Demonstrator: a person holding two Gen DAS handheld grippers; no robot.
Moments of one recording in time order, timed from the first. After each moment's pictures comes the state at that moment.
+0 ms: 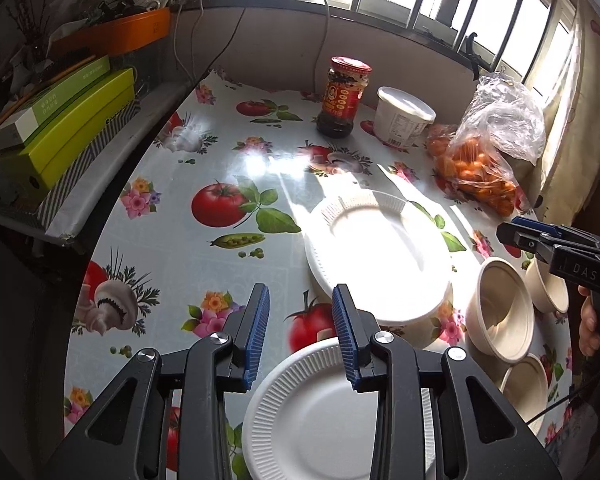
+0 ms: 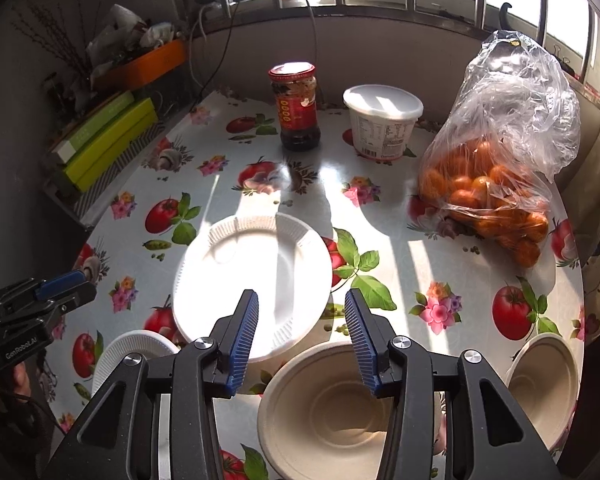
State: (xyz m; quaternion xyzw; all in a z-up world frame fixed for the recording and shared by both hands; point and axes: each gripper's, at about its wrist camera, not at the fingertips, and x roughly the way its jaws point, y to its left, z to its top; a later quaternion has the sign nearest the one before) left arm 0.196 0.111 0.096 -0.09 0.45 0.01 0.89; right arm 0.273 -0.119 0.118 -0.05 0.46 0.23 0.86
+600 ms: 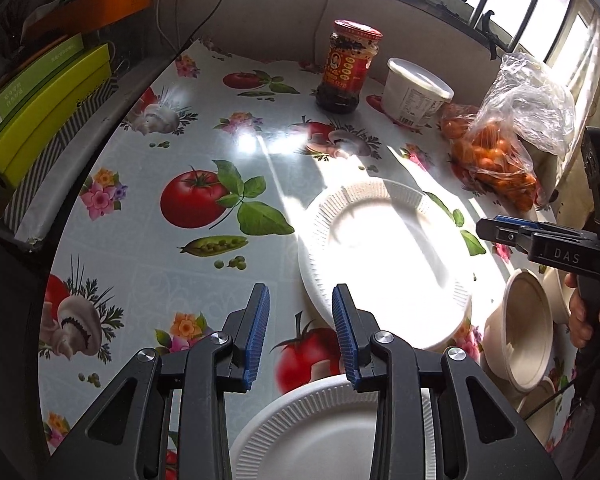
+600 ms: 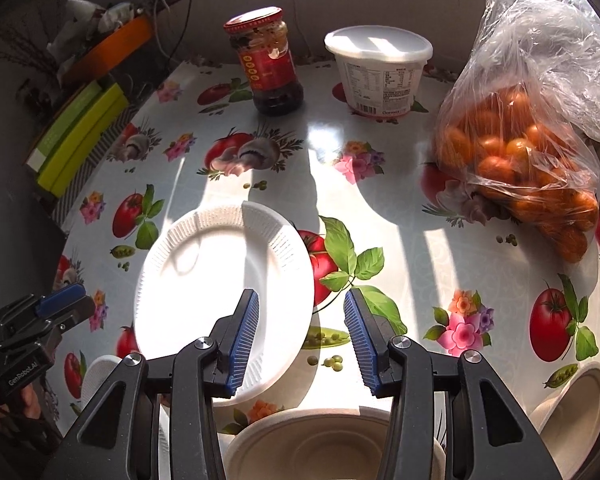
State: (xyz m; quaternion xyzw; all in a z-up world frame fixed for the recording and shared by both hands) left arm 0.245 0.104 0.064 -0.10 0.49 0.00 0.87; right arm 0.338 -0.114 0.066 -0.02 0.53 0.23 0.82
